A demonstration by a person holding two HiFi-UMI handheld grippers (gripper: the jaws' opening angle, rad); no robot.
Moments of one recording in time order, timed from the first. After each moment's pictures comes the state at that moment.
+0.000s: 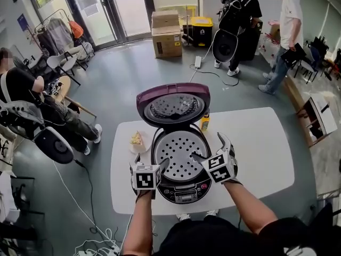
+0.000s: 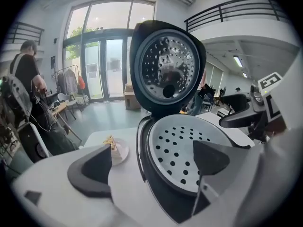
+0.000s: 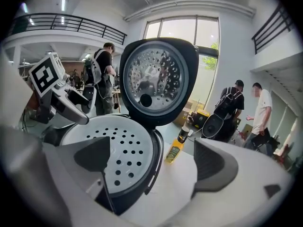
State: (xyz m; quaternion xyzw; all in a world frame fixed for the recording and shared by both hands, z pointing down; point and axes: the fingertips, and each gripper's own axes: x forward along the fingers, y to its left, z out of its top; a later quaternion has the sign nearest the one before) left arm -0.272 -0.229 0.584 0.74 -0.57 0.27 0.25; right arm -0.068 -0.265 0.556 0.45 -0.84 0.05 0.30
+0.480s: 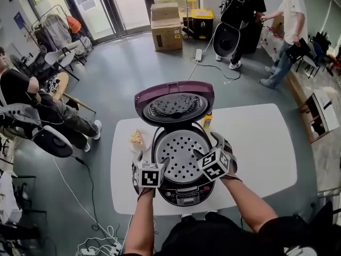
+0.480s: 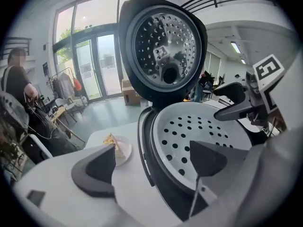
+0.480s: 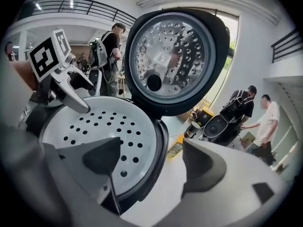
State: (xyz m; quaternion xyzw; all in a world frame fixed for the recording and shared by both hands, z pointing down) left arm -0.274 -0.245 0.610 0.73 -0.55 0.34 0.23; right arm -0.083 -0.284 0.596 0.41 -0.82 0.02 0.39
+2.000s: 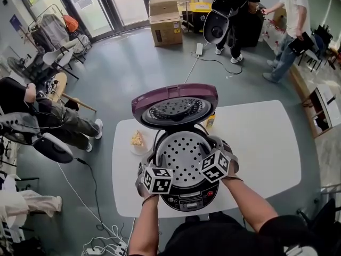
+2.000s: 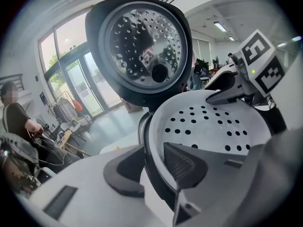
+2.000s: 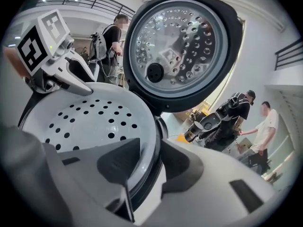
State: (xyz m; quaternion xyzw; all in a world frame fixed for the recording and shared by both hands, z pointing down) left arm -0.265 -0.270 0.611 0.72 -0.55 0.41 0.12; right arm -0.085 -0.311 0.623 0.41 -0.81 0.00 0.41
